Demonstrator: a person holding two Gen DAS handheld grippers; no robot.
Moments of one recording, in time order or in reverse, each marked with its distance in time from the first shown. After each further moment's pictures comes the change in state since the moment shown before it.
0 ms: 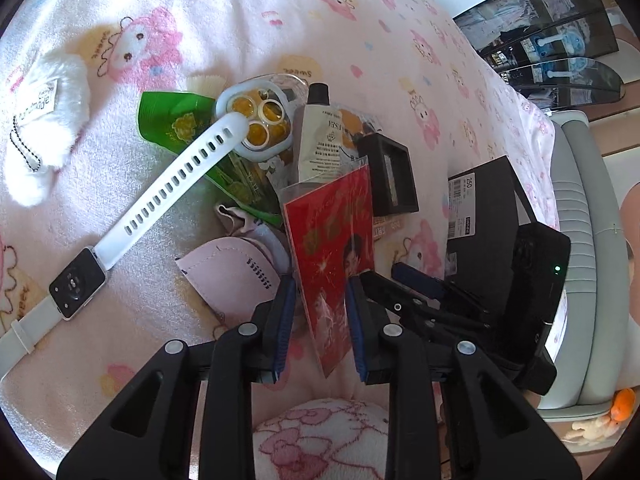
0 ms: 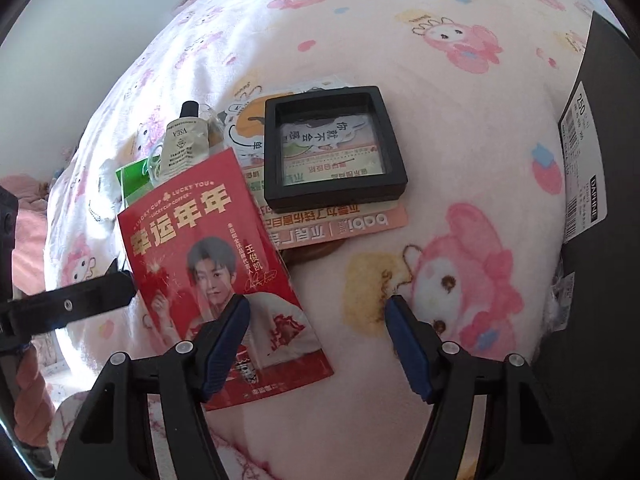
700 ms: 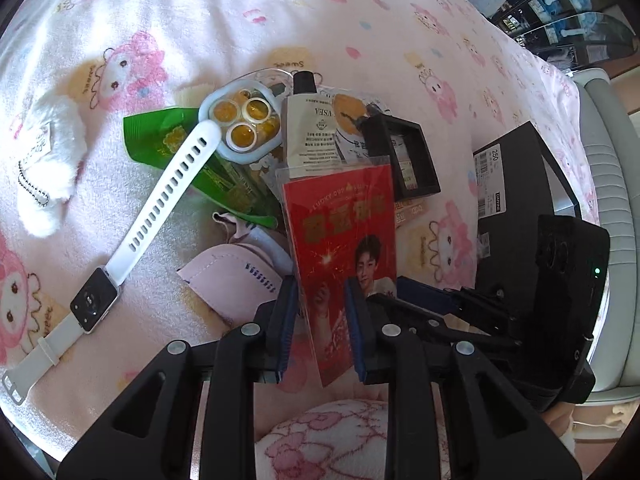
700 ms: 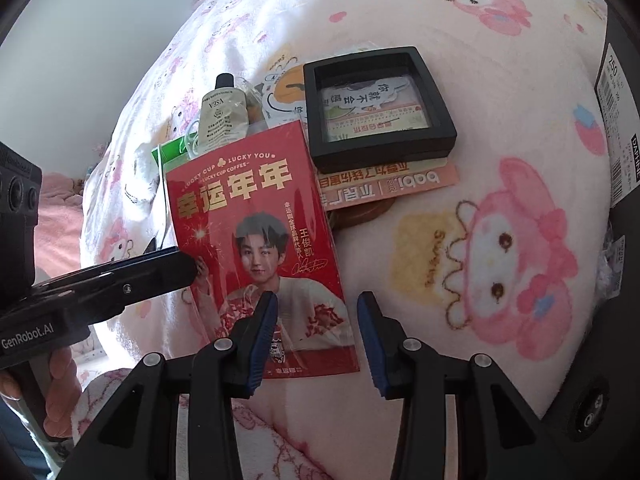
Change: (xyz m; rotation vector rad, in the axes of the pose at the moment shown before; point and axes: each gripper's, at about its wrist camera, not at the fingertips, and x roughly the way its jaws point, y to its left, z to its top) left arm 0.008 -0.025 0.002 0.112 0.040 0.166; right arm 0.001 0.001 -0.014 0.012 0.061 0.161
